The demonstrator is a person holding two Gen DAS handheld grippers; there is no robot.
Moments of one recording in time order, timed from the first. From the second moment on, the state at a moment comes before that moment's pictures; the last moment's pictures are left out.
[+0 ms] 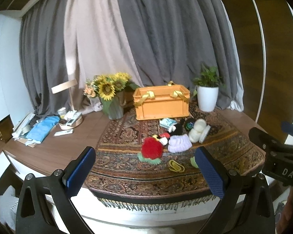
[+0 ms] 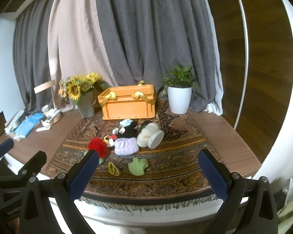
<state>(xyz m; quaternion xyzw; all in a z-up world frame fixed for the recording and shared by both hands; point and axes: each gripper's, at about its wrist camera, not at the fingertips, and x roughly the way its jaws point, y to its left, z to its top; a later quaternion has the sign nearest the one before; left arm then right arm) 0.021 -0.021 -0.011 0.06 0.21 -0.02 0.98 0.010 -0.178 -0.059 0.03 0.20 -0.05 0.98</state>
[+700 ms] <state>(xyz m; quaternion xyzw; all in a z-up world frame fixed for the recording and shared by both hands) 0.108 -0.064 -0.111 0.13 0.28 -0.12 0.94 0.136 -0.196 -0.148 0.01 0.33 0.03 0.94</state>
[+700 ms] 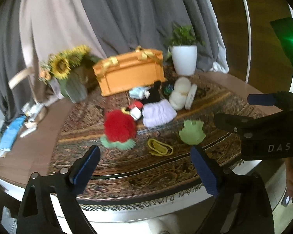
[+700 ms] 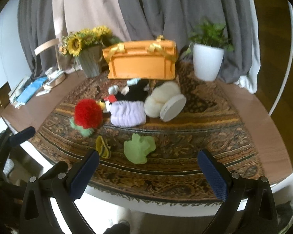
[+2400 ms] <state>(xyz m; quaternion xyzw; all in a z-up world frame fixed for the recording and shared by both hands) 0.218 -0.075 -0.208 0.09 0.36 -0.29 0.88 0.222 -0.199 -0.212 0.17 0.41 0.00 0.90</state>
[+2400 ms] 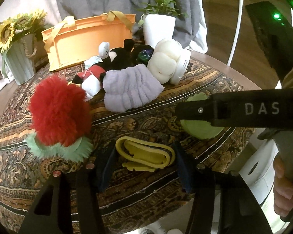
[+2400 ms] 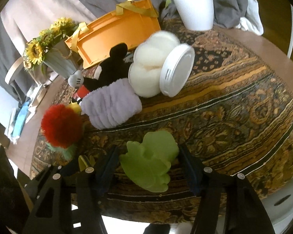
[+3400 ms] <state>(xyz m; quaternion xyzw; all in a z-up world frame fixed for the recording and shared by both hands) 0.241 -0.048 -0.102 0.01 0.30 -0.18 0.94 0.230 -0.192 -0.124 0.11 0.32 -0.01 0.94</state>
